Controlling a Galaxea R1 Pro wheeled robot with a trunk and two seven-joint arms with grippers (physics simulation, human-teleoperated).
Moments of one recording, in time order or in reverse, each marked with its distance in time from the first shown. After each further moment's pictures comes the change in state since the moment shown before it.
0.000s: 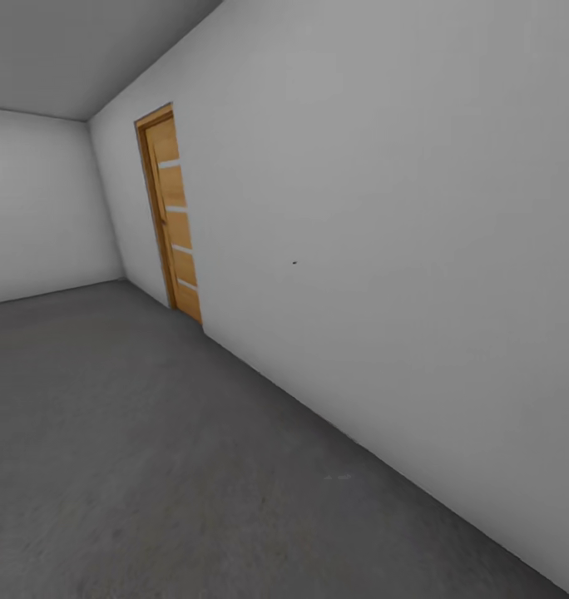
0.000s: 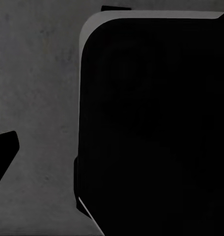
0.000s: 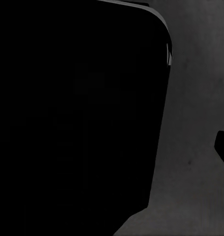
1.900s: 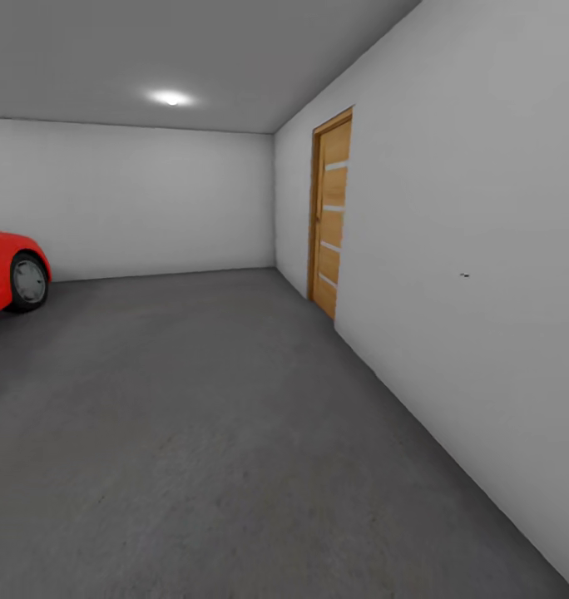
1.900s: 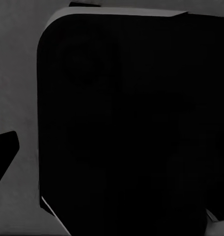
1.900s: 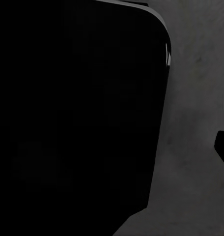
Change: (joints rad) left arm 0.000 -0.051 0.006 -0.001 0.009 0.001 -0.005; right arm 0.000 -0.001 0.000 0.000 -0.004 0.000 0.000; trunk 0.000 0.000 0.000
